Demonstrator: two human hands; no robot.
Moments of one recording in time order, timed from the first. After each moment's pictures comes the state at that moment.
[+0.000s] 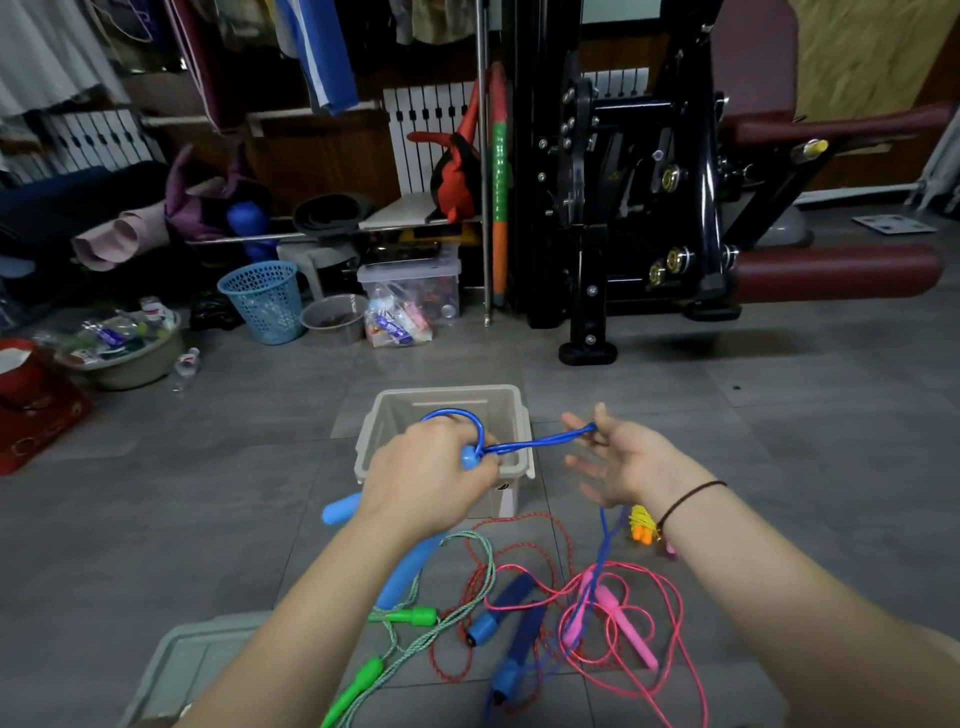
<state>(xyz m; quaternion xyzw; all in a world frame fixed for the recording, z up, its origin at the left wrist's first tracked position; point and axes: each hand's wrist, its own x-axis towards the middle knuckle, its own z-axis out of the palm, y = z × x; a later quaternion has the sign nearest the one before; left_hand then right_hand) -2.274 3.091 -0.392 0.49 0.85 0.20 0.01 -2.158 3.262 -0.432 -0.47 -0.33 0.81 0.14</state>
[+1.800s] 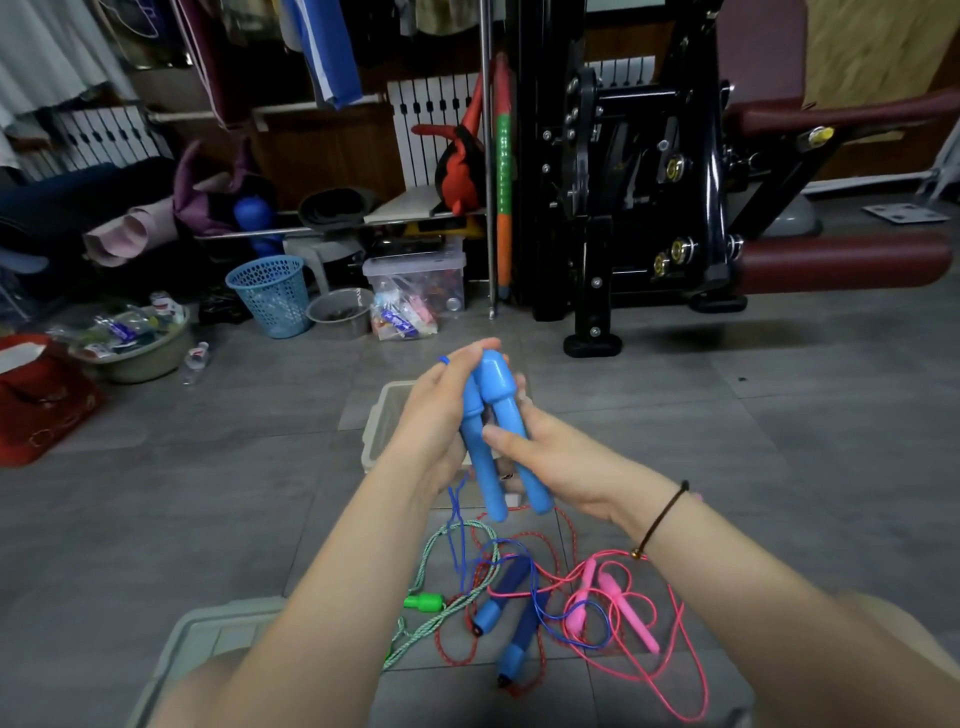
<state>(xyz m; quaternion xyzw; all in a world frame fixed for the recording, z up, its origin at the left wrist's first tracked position) -2.267 3.124 -0.372 0.19 0.52 0.75 0.38 -2.167 3.190 -0.405 -0.19 -0.69 0.69 0.09</state>
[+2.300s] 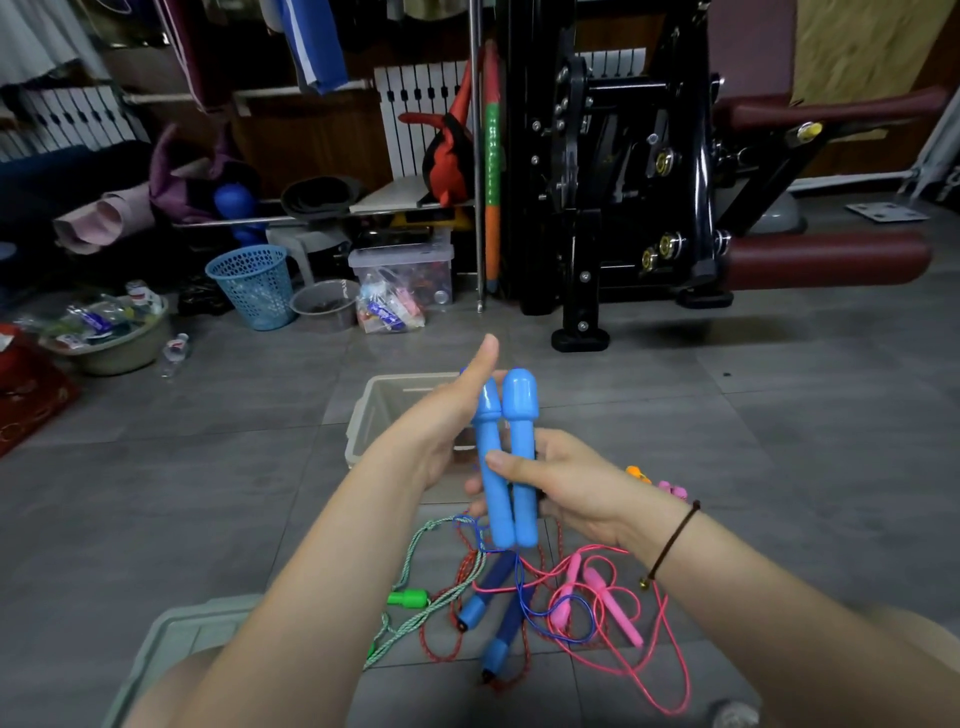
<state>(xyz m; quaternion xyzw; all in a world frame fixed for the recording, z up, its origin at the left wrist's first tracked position) -2.265 3.132 -0.377 0.23 0.69 0.52 0.45 -2.145 3.194 -0.420 -0.19 -0.60 0.77 0.07</state>
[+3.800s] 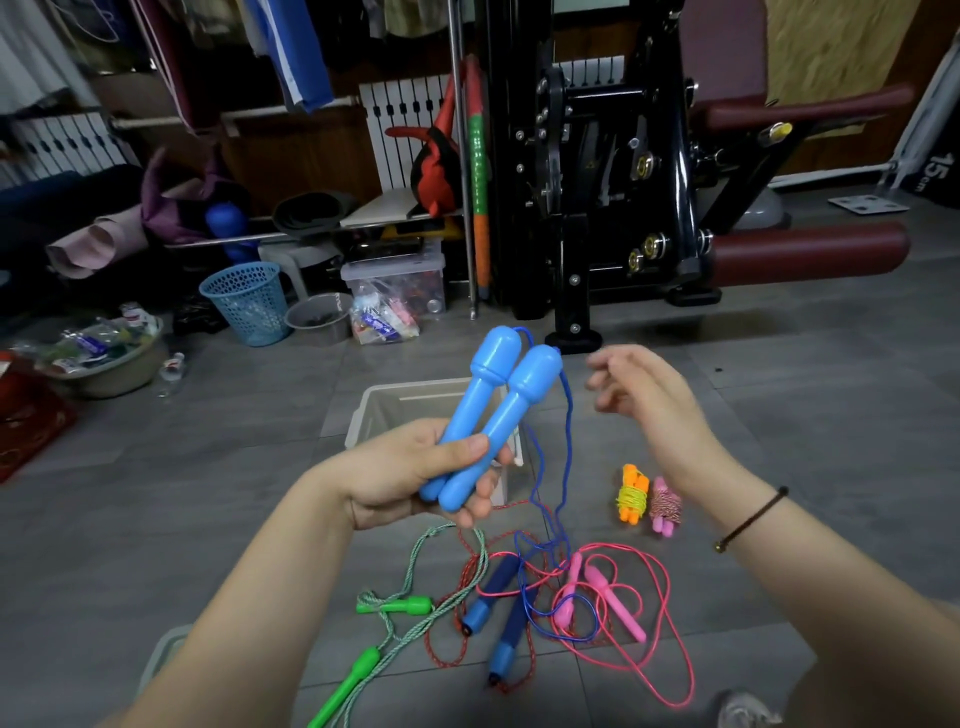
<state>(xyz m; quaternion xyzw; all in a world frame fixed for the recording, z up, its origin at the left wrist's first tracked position) -2.282 3.081 -0.383 0.41 0.50 0.45 0.61 -2.099 3.243 -0.389 -0.27 -0.66 0.59 0.37</state>
